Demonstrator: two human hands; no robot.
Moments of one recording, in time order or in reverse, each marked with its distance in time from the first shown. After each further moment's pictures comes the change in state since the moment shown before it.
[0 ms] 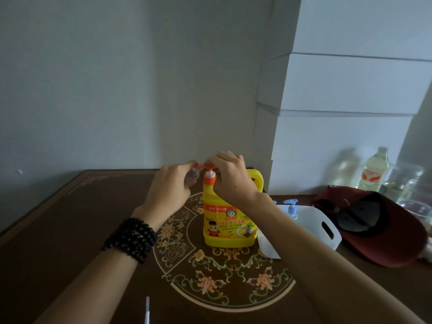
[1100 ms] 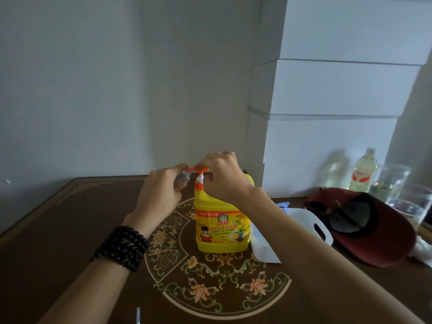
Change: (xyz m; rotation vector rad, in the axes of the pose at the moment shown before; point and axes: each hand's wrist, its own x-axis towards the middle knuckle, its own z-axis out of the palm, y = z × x) left_hand 0.004 -0.003 0.005 0.004 0.051 -0.027; right_hand 0.015 -0.001 -0.018 -0.052 -0.110 0.001
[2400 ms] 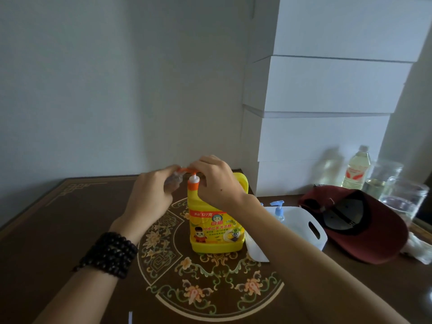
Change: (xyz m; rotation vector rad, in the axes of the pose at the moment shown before) left_hand -0.003 -0.001 0.000 -0.029 -0.039 -0.024; right_hand -0.014 -0.002 0.005 0.156 0.056 -0.029
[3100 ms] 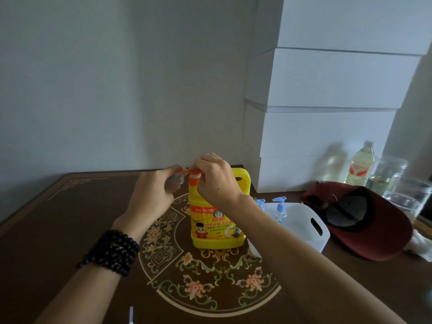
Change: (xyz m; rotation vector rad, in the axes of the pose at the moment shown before) left_hand -0.006 -0.009 0.009 -0.041 -0.017 0.015; right_hand -0.001 0.003 0.018 -0.021 0.063 0.028
